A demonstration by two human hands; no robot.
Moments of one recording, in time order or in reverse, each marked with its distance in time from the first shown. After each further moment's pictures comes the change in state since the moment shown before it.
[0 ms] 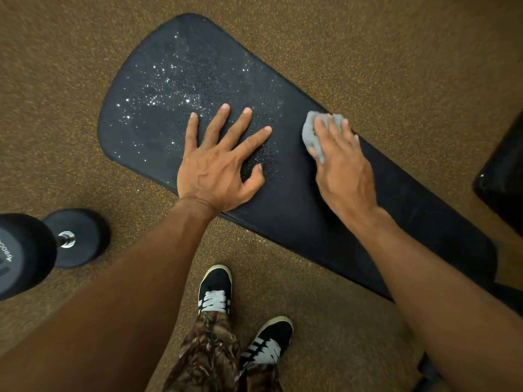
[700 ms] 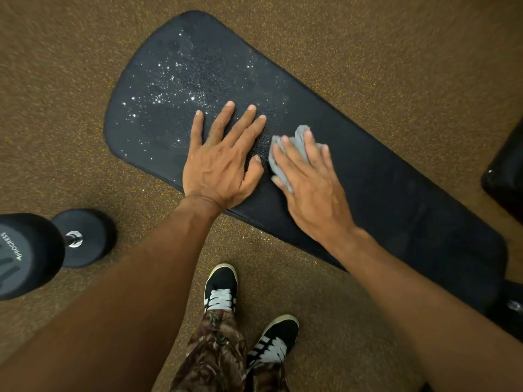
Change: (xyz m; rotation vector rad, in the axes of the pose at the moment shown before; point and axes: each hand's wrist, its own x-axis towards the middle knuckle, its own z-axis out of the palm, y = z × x) left_hand 0.000 -0.003 -0.001 -0.009 -0.007 -0.007; right_hand -0.033 -0.041 0.021 -0.033 -0.029 -0.247
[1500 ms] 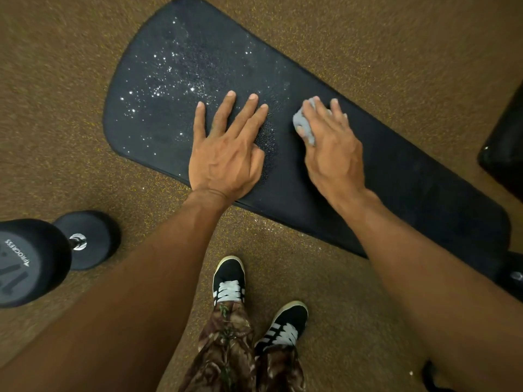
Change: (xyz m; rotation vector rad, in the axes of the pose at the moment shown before) left_hand -0.001 -0.001 -0.003 -0.015 -0.013 0.014; right_hand 0.031 0.008 -0.009 0.103 0.116 0.309
